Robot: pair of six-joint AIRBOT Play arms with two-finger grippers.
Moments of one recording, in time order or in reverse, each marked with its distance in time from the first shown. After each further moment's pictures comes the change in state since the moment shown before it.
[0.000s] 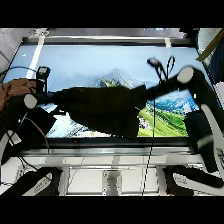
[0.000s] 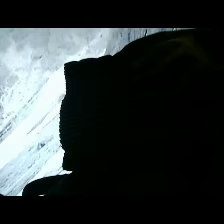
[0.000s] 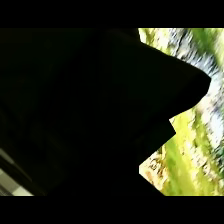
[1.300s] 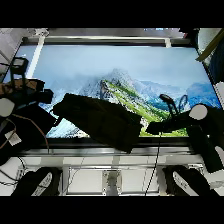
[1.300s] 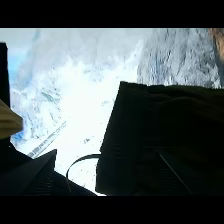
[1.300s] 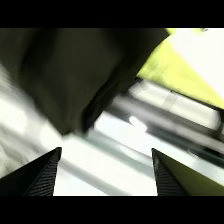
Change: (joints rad) left arm 0.016 0.258 0.103 0.122 -0.177 -0.095; right arm -0.127 0.407 -0.512 0.080 0.116 0.264
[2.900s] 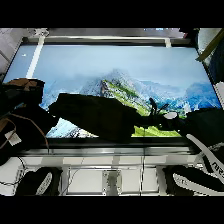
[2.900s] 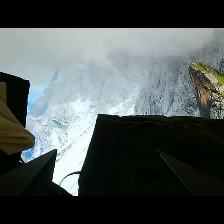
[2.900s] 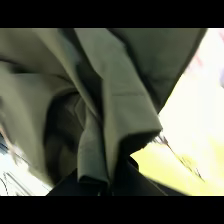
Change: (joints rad) left arm 0.001 0.166 0.011 -0.002 -0.013 -0.076; right arm 0.143 -0.371 -0.121 0.702 -0.578 -0.224
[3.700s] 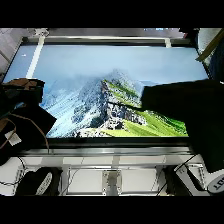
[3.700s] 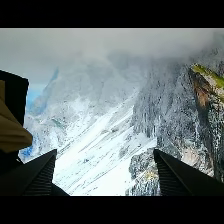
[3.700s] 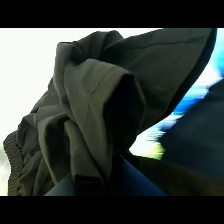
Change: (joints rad) left arm 0.000 0.000 0.000 0.000 0.001 -0.024; right arm -1.210 0.278 0.541 -0.559 0.443 0.159
